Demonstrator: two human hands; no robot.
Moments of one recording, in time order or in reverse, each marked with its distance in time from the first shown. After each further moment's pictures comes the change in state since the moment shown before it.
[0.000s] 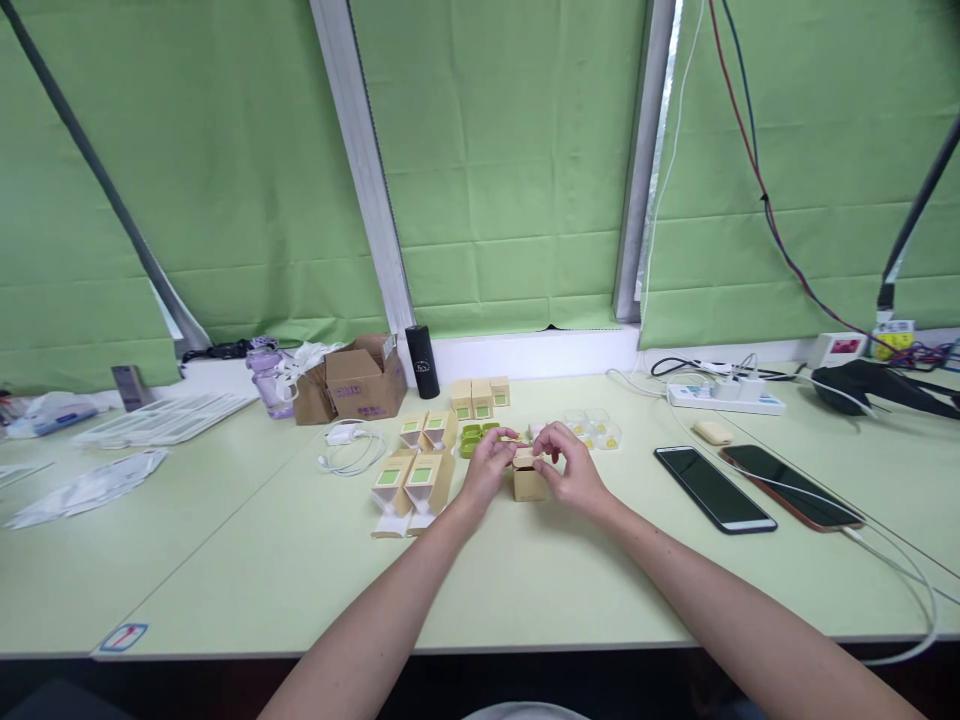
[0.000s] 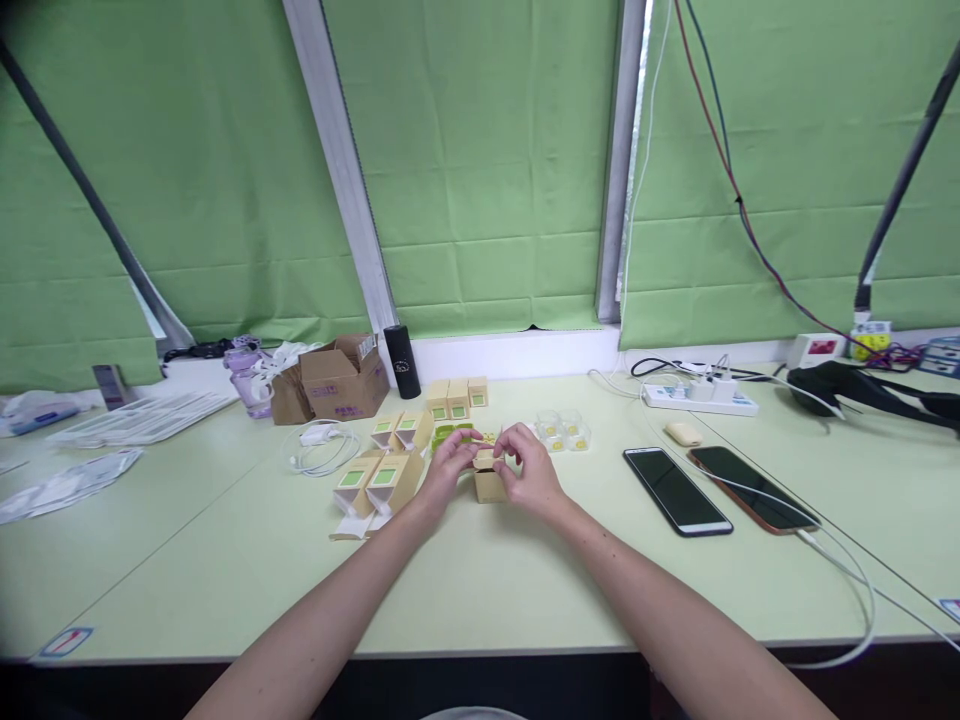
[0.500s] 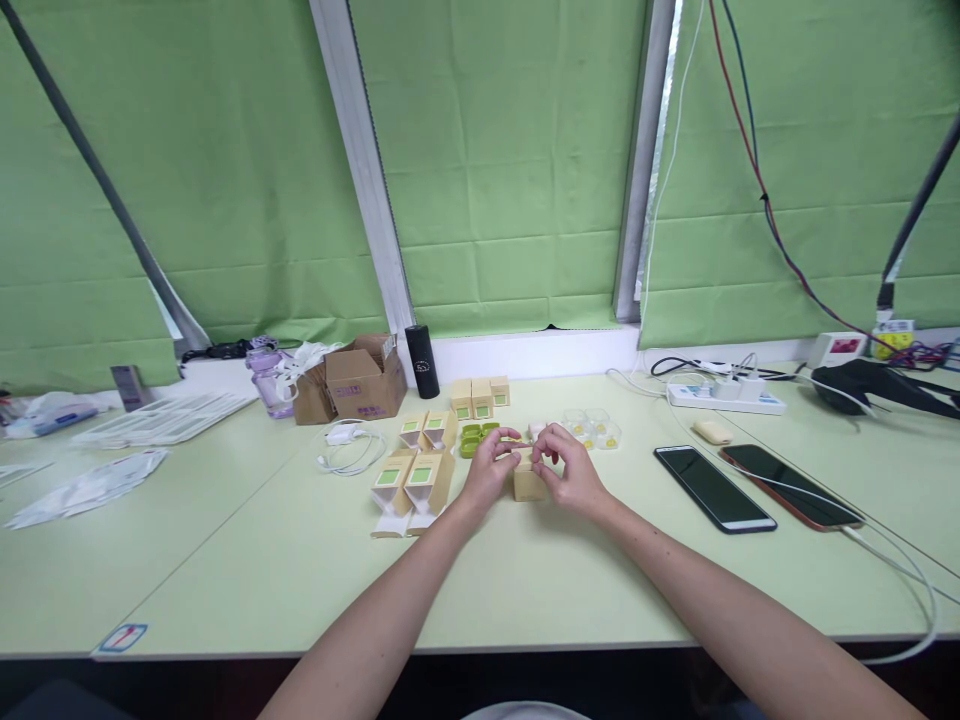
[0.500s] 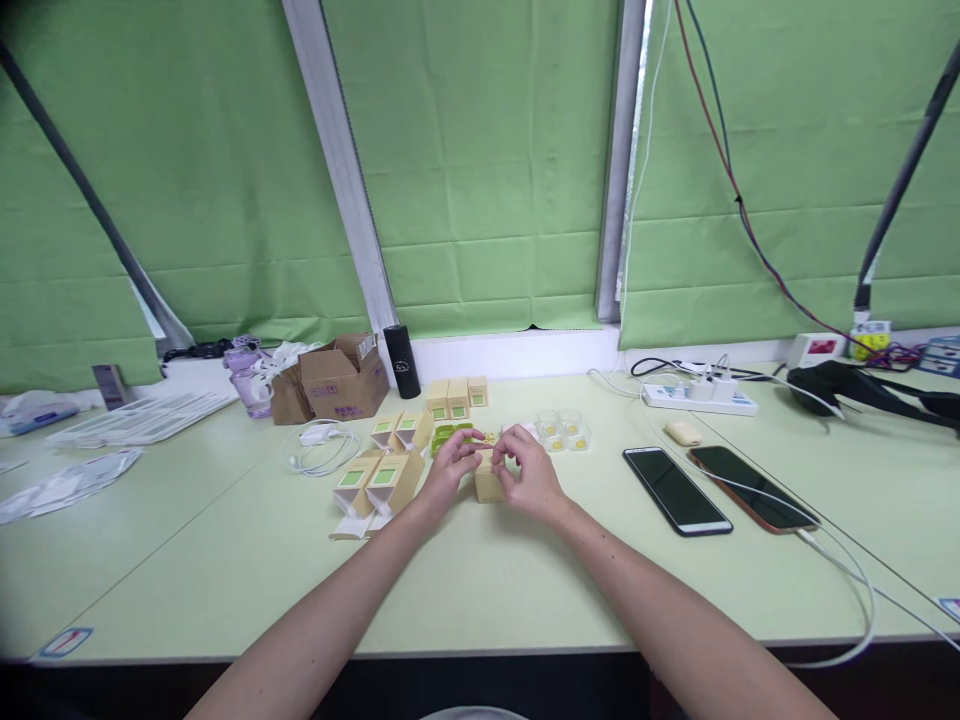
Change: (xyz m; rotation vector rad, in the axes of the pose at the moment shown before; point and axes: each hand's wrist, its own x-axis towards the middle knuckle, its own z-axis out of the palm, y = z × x) left_hand -0.002 -0.003 -0.001 0.033 -0.043 0.045; right_hand -0.003 0.000 -0.001 -0.043 -0.041 -0.018
